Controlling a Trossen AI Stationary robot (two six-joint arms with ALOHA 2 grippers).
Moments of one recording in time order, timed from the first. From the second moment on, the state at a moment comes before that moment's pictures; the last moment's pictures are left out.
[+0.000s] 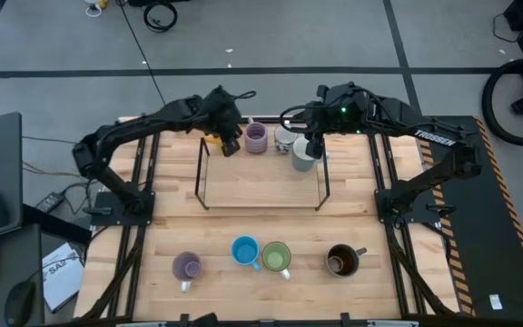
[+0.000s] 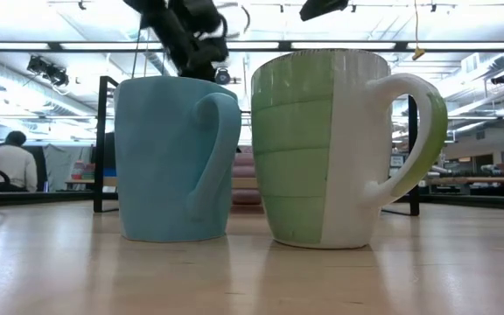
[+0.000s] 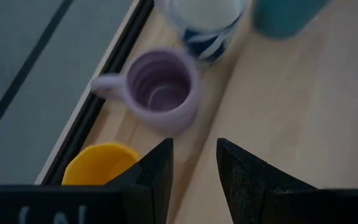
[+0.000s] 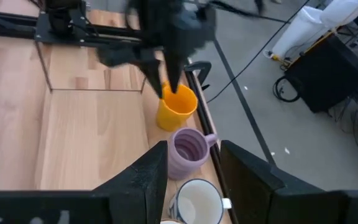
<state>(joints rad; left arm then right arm) 0.53 1.60 1.39 -0.71 0.01 0.15 -0.23 1.35 1.59 -0.78 0.16 -0.26</state>
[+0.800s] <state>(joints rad) 0.61 1.93 1.66 -1.10 0.02 0.36 -0.23 1.35 1.59 -0.80 0.13 -0.26</state>
